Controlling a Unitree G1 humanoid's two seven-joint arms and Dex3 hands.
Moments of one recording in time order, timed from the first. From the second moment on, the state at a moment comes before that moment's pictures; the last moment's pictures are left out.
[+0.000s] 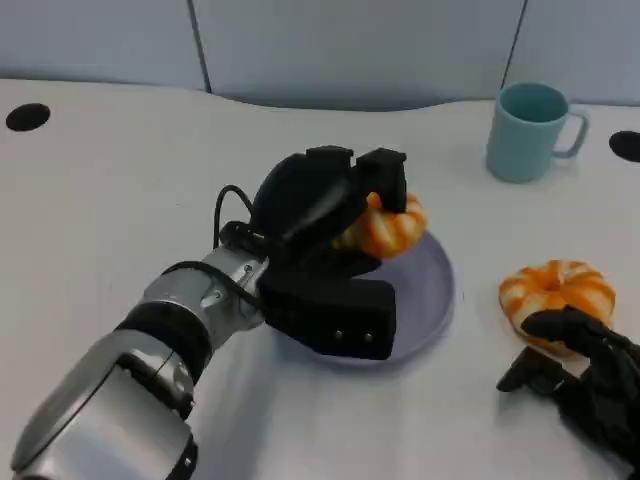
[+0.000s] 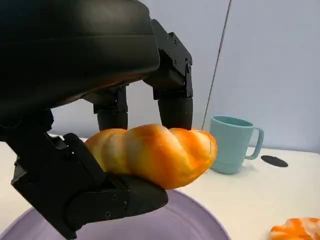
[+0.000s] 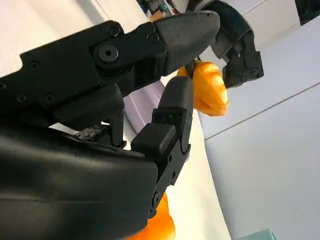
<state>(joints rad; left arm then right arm) -0.98 0.01 -0.58 1.28 0.76 -0.57 0.55 -0.31 -0.09 -0.34 1.01 0.46 -0.24 0.96</state>
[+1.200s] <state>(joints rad) -1.05 0.02 -0.55 1.29 0.68 -0.45 -0.08 -0.27 -0.08 -0.32 0.92 0.46 -0.16 0.95</state>
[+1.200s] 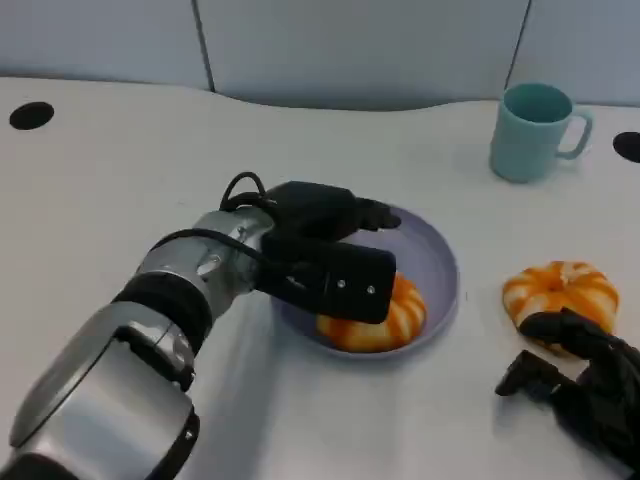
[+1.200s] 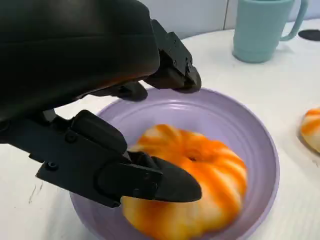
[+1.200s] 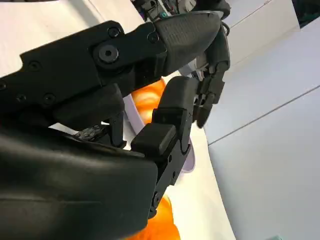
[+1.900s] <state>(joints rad) -0.75 0.08 -0.08 1.05 0.03 -0.66 -0.40 -0.28 -0.08 -0.32 0.92 0.46 -0.17 0.94</state>
